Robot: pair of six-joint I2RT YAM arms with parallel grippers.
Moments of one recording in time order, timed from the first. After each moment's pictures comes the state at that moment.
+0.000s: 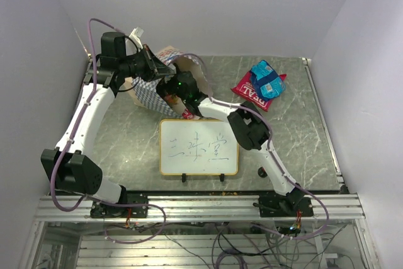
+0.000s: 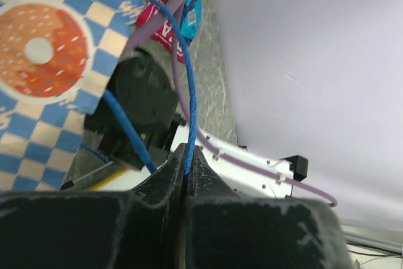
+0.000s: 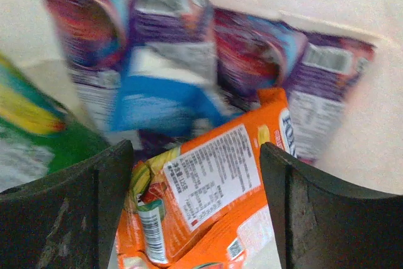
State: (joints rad) left arm -0.18 1.48 1.54 -0.51 0.69 -0.73; right arm 0.77 2.50 1.89 0.53 -0.07 -0.23
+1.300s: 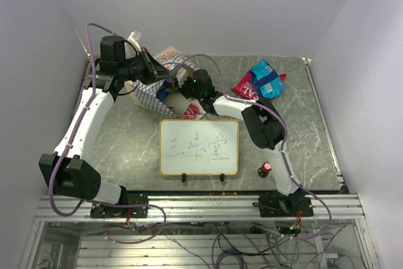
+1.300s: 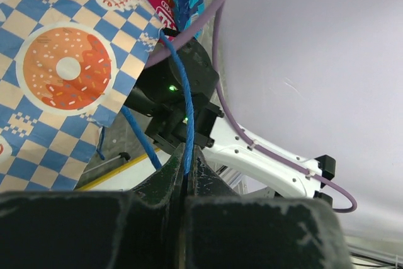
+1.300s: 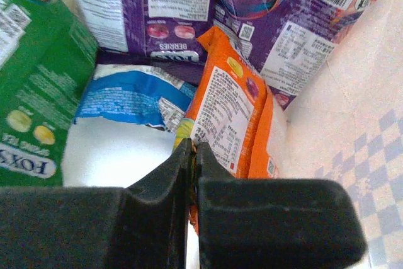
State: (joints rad) left arm -0.18 1.42 1.46 -0.49 0.66 -0.78; right arm 0.67 2.32 1.62 0.44 -0.21 -0.40
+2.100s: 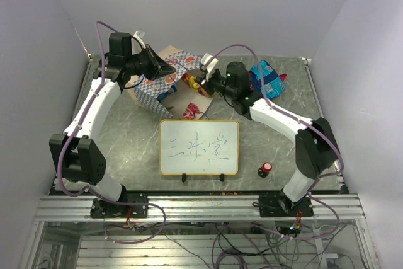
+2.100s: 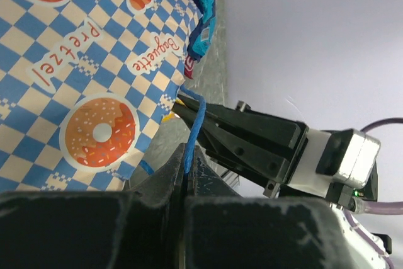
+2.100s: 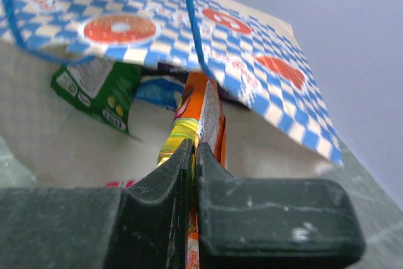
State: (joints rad) left arm -0.18 1.56 1.49 -0.43 0.64 -0.83; right arm 0.61 1.74 1.27 0.32 -0.32 -0.31
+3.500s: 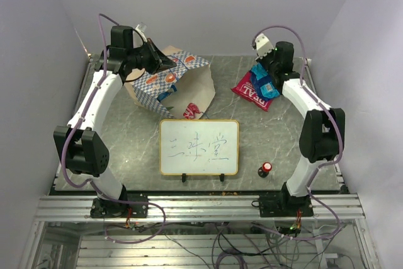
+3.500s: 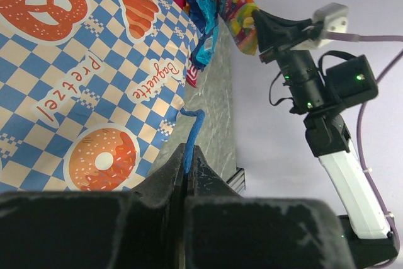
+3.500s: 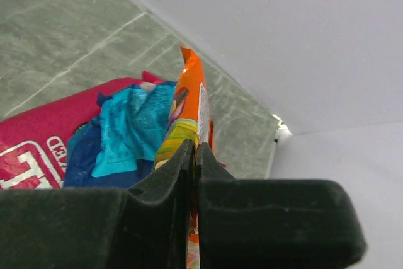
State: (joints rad) left arm -0.18 1.65 1.63 -0.48 0.63 -0.80; right arm 0.11 1.80 1.42 0.04 0.01 -0.68
